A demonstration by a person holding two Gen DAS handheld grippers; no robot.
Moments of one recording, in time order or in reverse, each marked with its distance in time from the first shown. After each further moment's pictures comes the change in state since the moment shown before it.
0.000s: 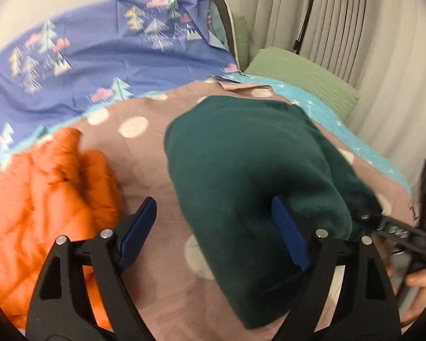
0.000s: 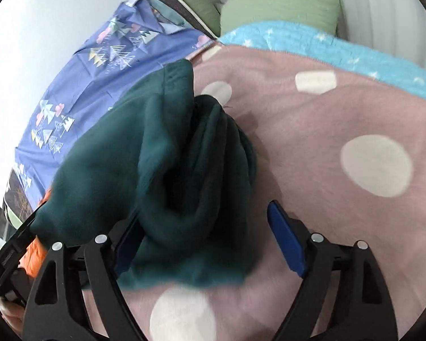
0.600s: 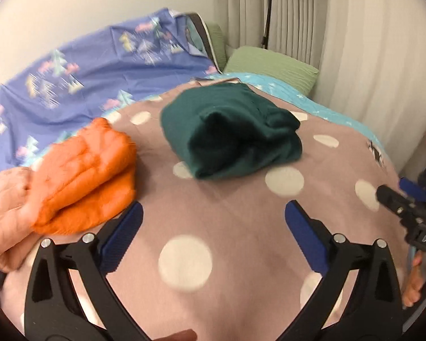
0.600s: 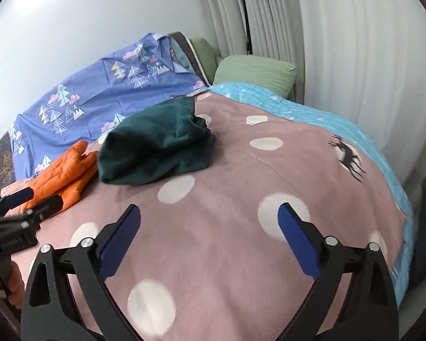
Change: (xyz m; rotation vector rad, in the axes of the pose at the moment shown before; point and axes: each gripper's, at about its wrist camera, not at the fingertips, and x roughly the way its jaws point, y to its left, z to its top) left arm -0.177 -0.068 -0.122 0.129 -0.056 0.047; right arm -0.207 0.013 -0.145 -0.199 -0.247 -0.182
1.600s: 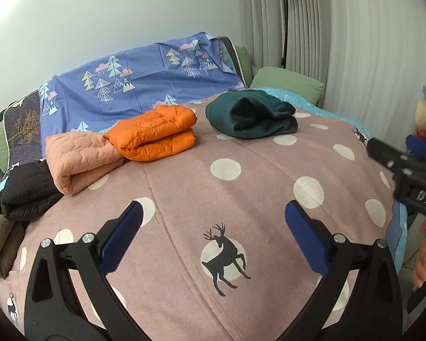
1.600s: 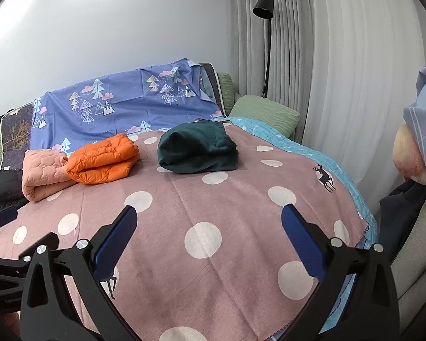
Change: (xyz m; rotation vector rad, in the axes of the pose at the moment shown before) left arm -0.188 0.027 -0.130 -0.079 -0.095 0.090; right arm -0.153 0.090 -0.073 -0.193 -0.154 -0.037
